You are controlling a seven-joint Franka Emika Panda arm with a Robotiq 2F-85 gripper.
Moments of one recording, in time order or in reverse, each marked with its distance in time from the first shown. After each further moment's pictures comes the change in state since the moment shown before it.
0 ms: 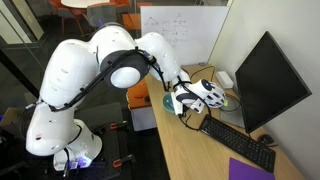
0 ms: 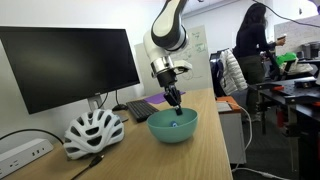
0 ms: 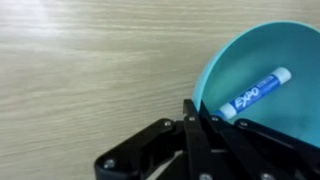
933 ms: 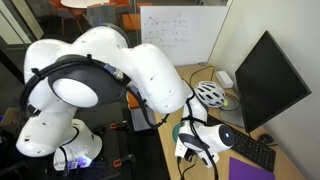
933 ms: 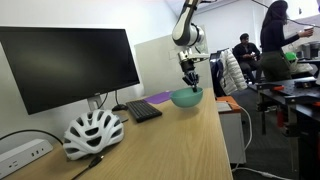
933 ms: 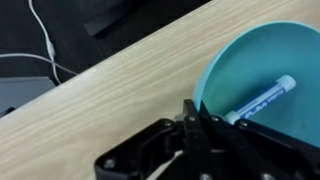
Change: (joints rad) arm -0.270 -0.143 -0.182 -0.165 0.031 0.000 -0.009
